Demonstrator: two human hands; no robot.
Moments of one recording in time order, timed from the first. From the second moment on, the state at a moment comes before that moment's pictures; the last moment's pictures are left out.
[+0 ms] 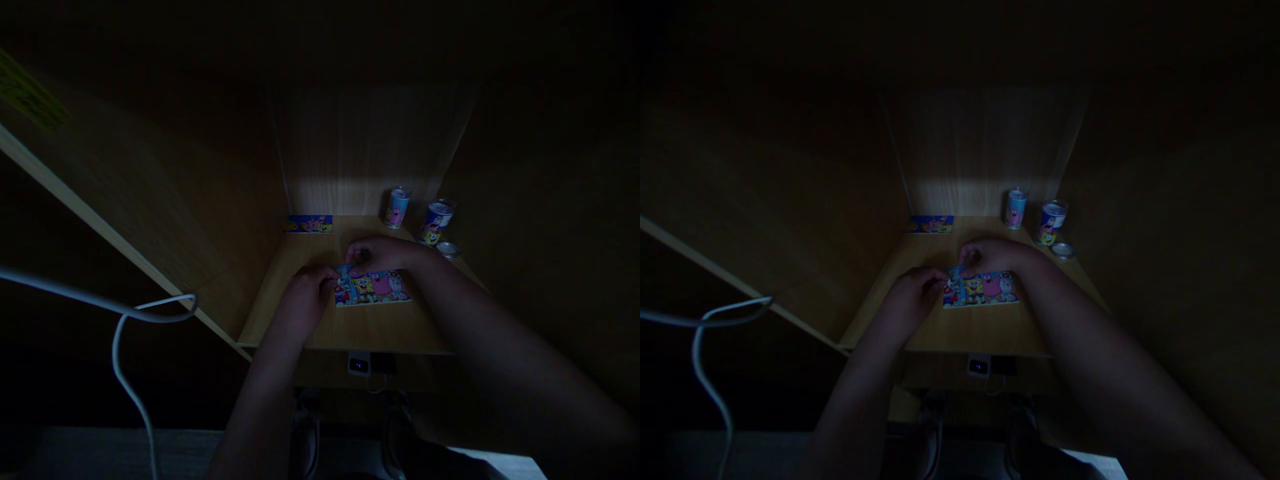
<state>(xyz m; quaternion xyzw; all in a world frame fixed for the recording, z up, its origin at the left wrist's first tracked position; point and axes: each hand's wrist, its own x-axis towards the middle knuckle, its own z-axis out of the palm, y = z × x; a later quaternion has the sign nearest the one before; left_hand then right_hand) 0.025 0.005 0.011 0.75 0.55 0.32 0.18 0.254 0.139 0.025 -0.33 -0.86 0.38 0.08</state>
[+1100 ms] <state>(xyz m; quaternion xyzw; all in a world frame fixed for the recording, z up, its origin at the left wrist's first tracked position) 0.024 0.005 0.010 0.76 0.54 0.35 0.12 0.254 0.139 0.025 -0.33 -0.86 0.38 0.09</state>
